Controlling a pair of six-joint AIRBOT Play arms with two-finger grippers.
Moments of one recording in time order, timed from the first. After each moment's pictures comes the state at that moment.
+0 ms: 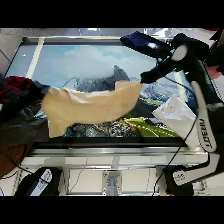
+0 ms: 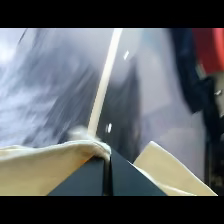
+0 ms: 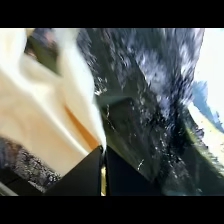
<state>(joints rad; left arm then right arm) 0.38 -0.84 0.79 0.47 -0.78 -1.27 0.13 -1.57 1.83 -1.17 1.44 1.24</state>
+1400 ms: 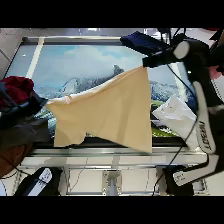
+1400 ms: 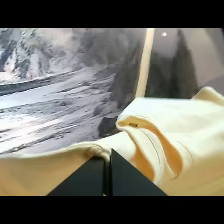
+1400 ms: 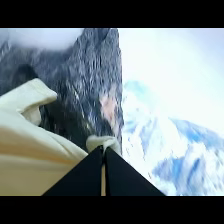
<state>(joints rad) 0.43 -0.98 0.66 0.61 -0.78 -1.10 0.18 -1.67 1.85 -1.37 0.94 1.40</state>
